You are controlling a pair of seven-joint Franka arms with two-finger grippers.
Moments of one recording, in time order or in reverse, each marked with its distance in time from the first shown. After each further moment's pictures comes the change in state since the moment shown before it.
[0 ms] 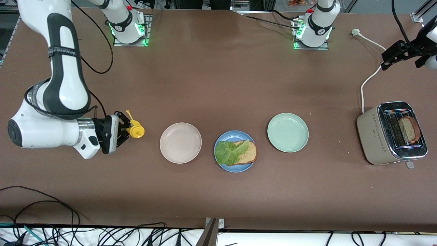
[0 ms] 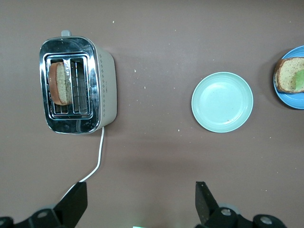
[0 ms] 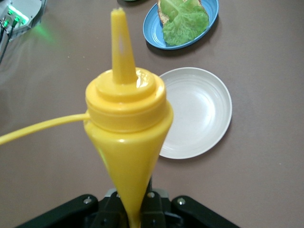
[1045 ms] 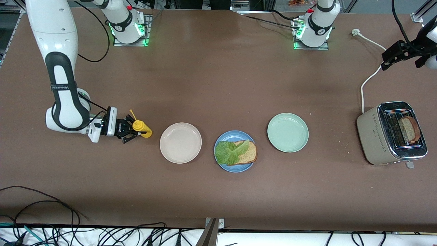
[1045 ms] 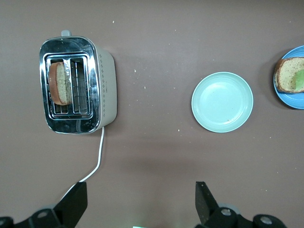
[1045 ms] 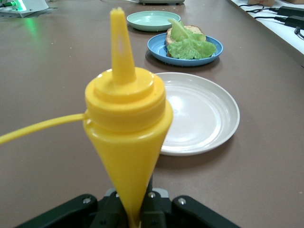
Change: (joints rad) left arm 0.000 0.000 0.000 0.000 0.000 0.000 0.000; right arm -0.068 0.060 0.007 -0.475 0.574 0.273 -0.994
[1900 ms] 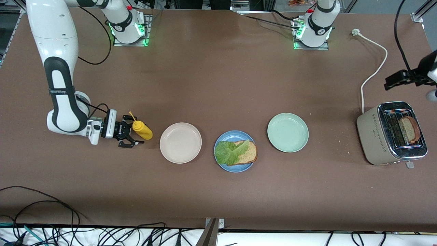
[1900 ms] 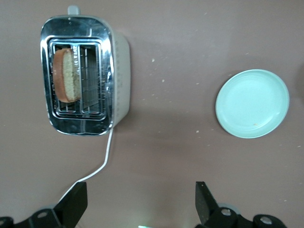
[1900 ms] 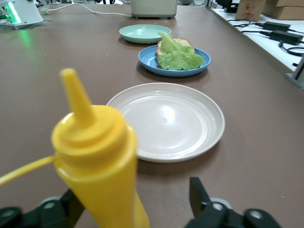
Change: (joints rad) left arm 0.107 0.141 0.010 -0.005 0.000 0.041 0.044; right arm -0.030 0.023 0.009 0.036 0.045 -0.041 -0.011
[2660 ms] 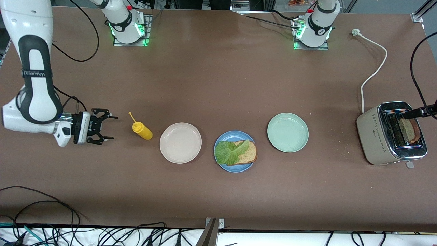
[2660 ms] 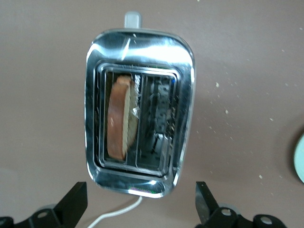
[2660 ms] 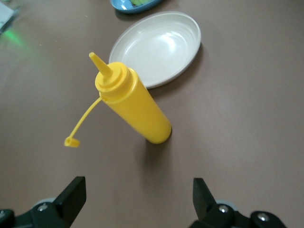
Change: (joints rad) left arm 0.176 0.258 0.021 0.038 0.061 0.204 0.091; right arm -0.042 -0.141 -0.070 0.047 -0.458 -0.023 0.675
